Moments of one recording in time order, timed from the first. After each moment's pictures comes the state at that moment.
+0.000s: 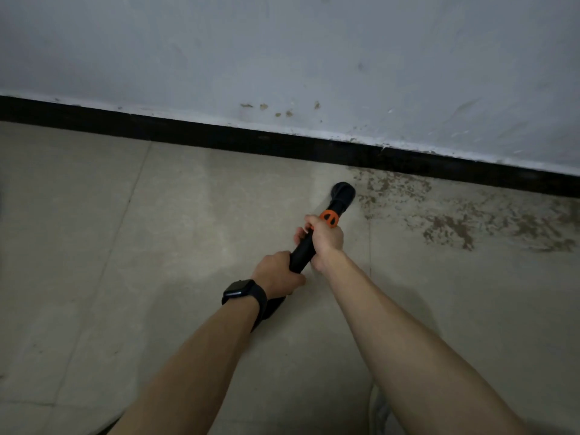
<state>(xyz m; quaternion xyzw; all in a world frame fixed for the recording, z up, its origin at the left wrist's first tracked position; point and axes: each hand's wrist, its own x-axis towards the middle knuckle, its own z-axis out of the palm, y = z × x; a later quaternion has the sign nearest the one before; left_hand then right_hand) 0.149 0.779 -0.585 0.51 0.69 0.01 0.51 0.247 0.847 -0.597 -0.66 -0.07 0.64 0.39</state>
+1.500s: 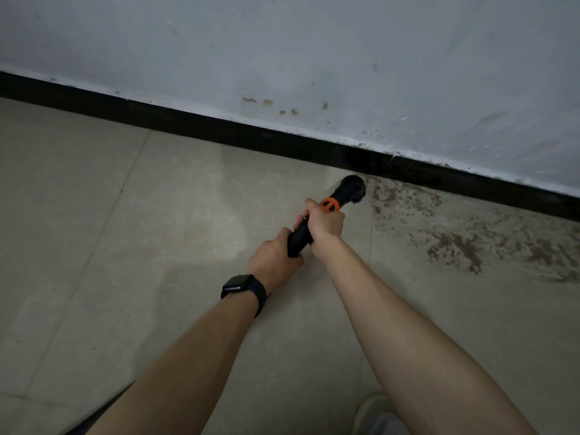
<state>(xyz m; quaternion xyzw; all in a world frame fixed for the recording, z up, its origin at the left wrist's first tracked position) 0.166 0.811 -0.591 0.50 0.75 0.10 0.41 0.247 0.904 -0.622 -0.69 -0.16 0.61 0.37</state>
